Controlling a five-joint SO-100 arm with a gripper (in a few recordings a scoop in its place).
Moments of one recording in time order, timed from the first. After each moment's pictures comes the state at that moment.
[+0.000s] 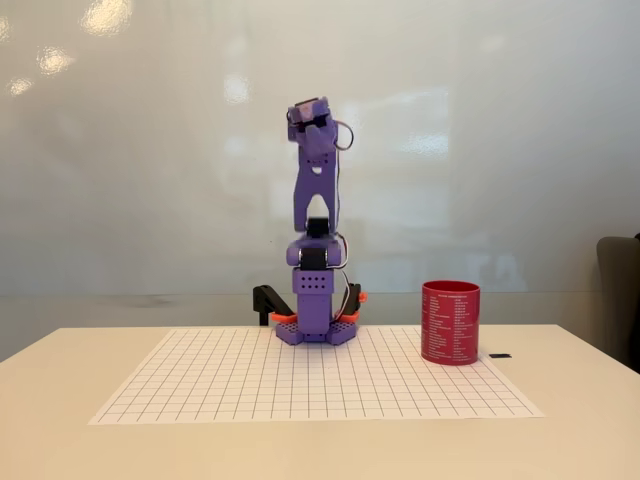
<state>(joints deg) -1.2 185.9 111.7 70.7 11.2</state>
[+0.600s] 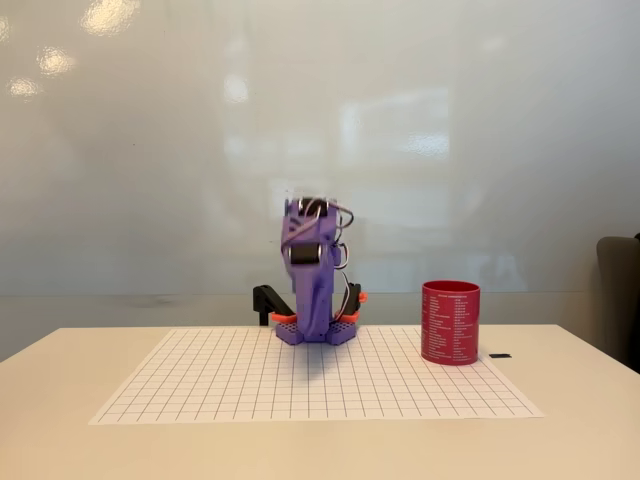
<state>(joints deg) -1.3 188.2 173.8 65.5 4.9</state>
